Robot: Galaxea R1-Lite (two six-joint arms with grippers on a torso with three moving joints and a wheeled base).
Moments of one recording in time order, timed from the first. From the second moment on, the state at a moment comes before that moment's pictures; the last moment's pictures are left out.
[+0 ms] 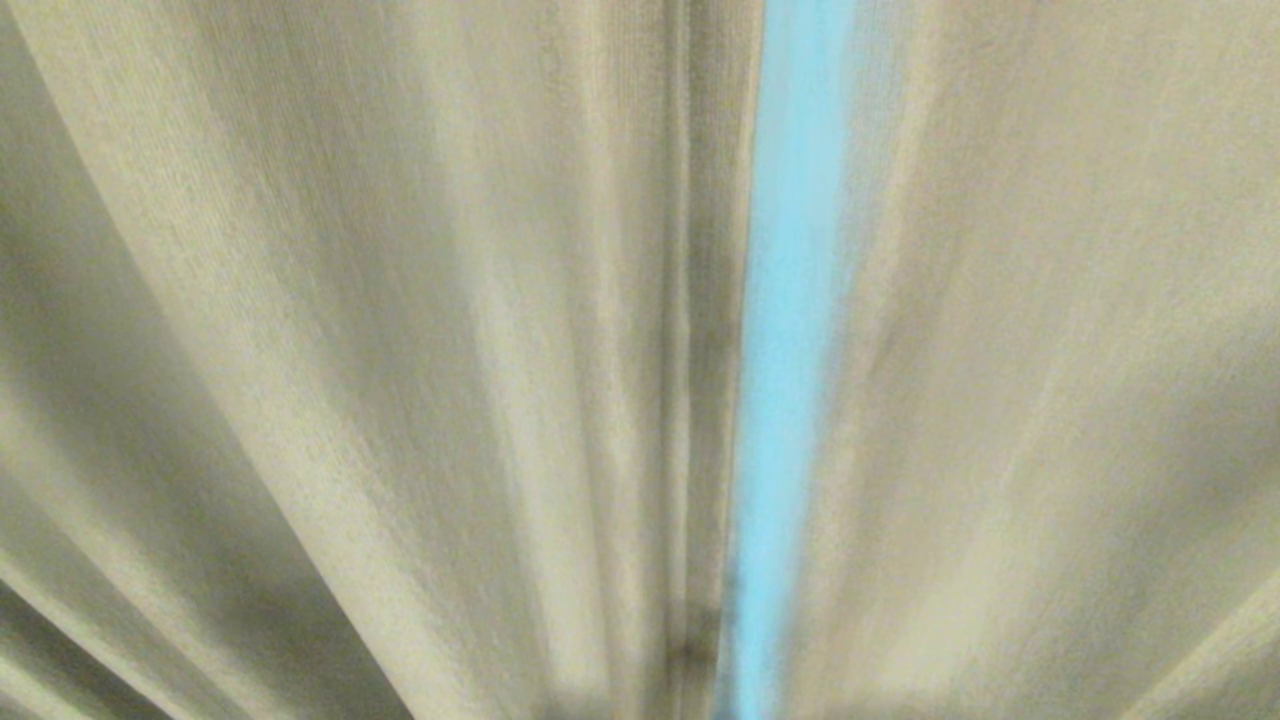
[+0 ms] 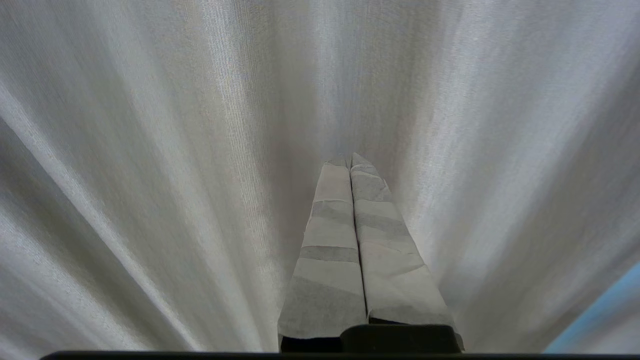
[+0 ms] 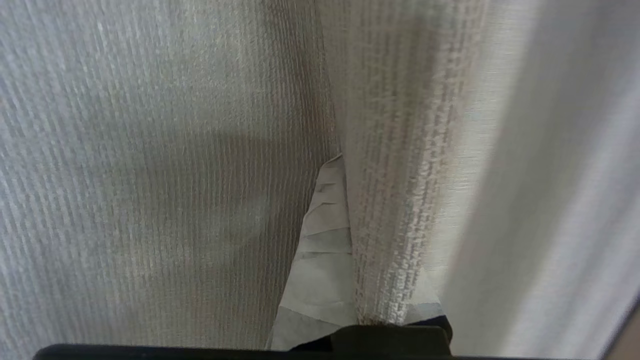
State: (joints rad) left arm 0.00 0.00 0.00 0.00 0.02 0.01; right arm -0.95 1.39 -1.14 -0.62 0.28 0.01
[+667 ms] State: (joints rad) left arm 0.00 0.00 0.00 0.00 0.02 0.01; right arm -1.08 1.48 -1.16 -0.66 0.31 0.02
